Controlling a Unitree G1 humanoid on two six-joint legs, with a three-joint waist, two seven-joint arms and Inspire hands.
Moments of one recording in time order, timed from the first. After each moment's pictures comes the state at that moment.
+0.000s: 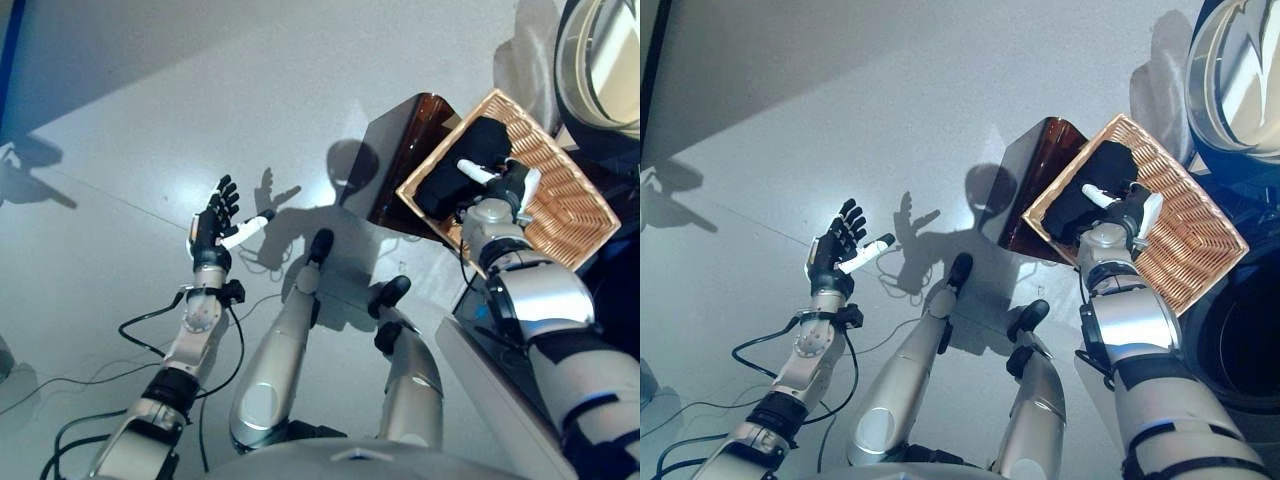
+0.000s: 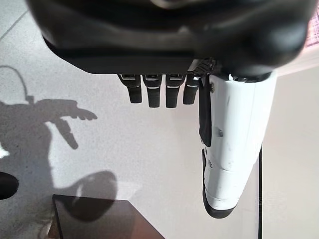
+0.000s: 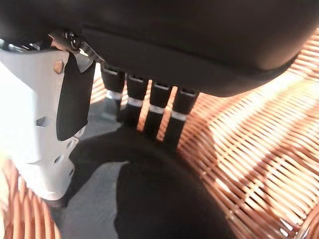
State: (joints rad) left arm -0.20 0.31 -0.28 0.44 -0.43 -0.40 0.29; right arm -1.07 -0.43 0.16 1.52 0.41 -0.13 -0.50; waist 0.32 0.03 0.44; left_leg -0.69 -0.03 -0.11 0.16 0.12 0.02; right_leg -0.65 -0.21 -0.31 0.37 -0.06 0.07
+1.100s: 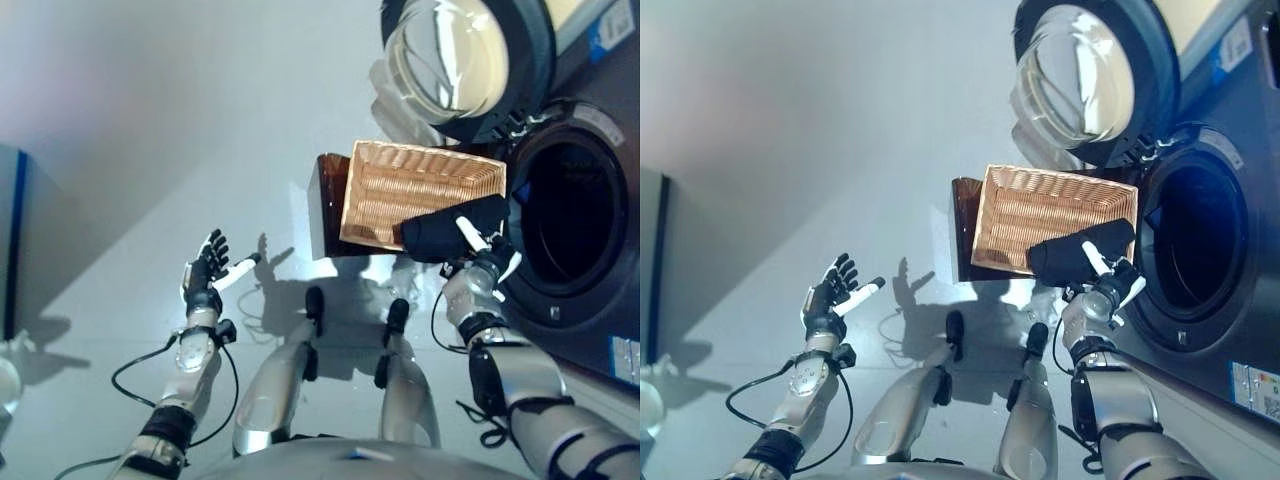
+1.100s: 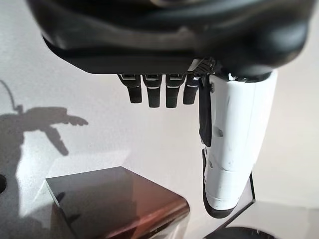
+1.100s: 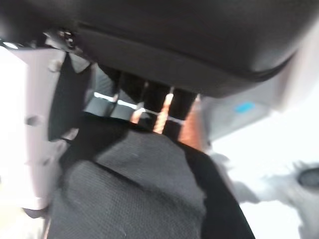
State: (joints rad) left arm -0.04 0.23 -0.22 0.58 -0.43 -0.37 0.25; right arm -0.59 -0.24 -0.16 1.14 0.75 -0.35 -0.52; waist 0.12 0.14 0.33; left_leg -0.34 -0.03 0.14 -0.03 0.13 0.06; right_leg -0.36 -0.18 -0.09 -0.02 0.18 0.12
